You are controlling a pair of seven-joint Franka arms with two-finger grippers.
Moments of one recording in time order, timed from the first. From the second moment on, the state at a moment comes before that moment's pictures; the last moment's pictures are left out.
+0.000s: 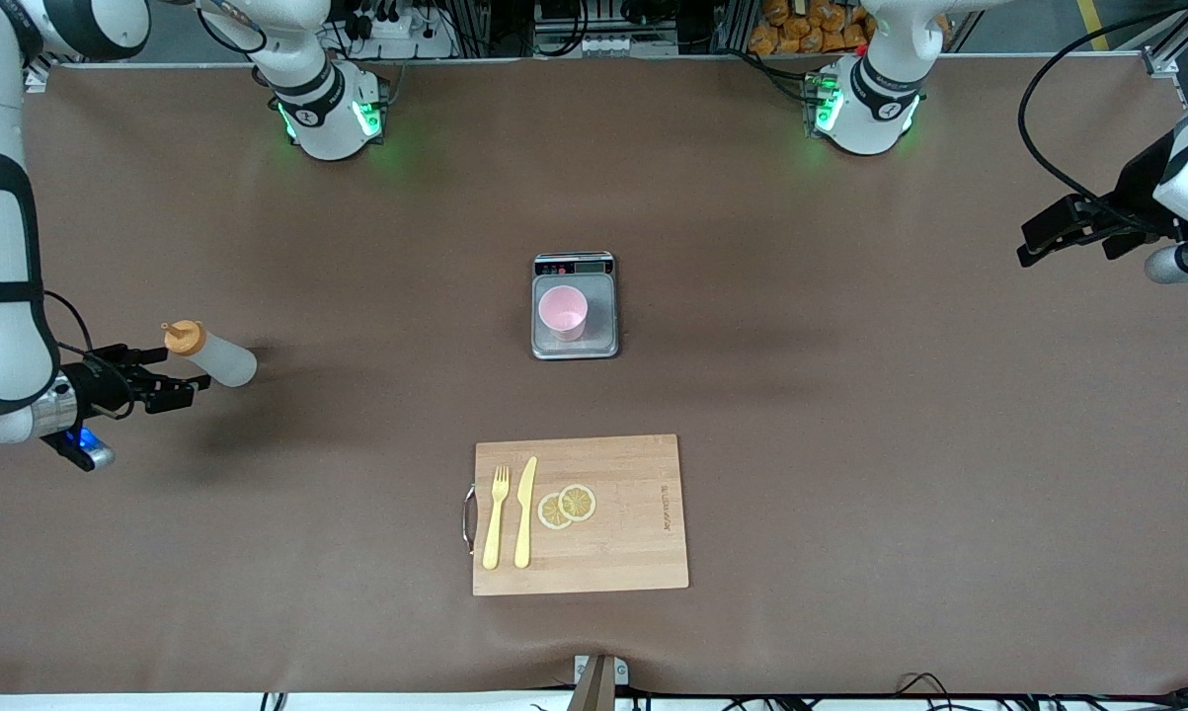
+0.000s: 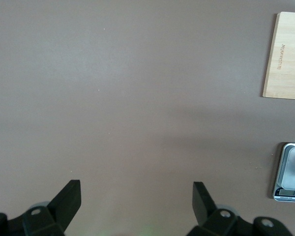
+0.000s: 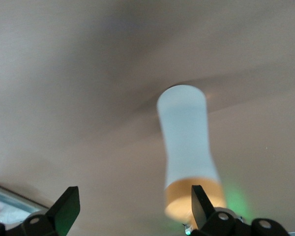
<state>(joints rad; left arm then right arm) 0.08 -0.03 -0.16 -1.61 -0.04 1.56 -0.16 -0.25 0.65 0.02 -1.35 0.19 1.42 0.22</state>
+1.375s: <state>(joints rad) 0.08 -0.03 -0.16 -1.61 -0.04 1.56 -0.16 -0.02 0.13 0.01 -1.33 0.06 1.44 0.13</state>
